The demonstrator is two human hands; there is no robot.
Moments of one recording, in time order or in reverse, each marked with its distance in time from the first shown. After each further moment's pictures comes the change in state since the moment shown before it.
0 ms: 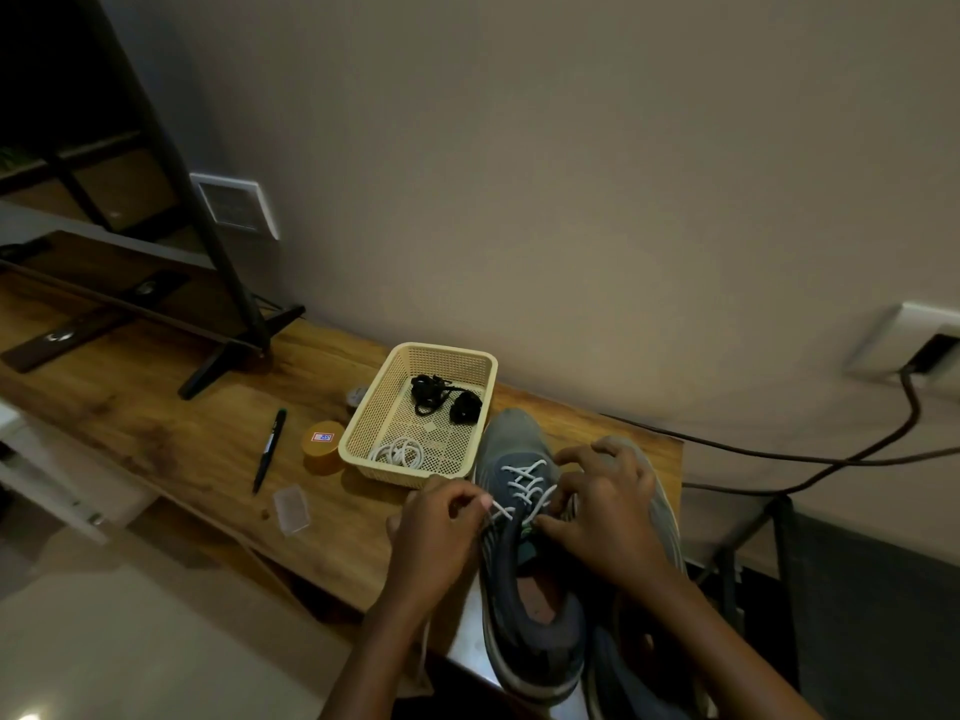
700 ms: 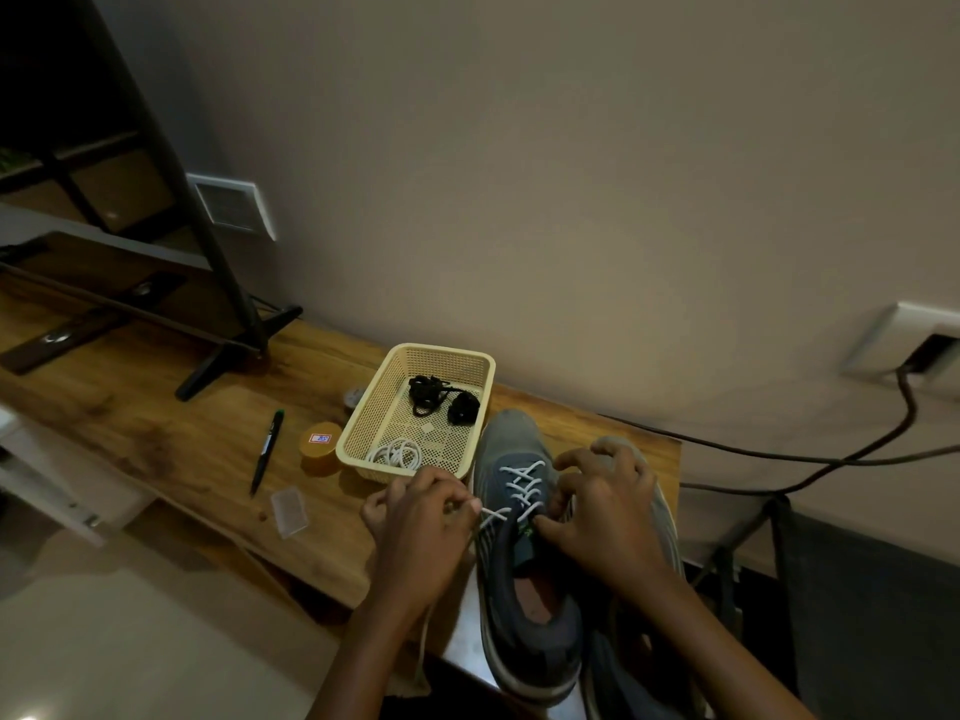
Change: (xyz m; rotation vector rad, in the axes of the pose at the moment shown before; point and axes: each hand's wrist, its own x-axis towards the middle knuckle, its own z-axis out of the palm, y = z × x) left_hand -0.001 0.002 -0.006 0.322 0.042 0.079; right_hand -0.001 -0.002 0.001 -0.039 0.075 -0.019
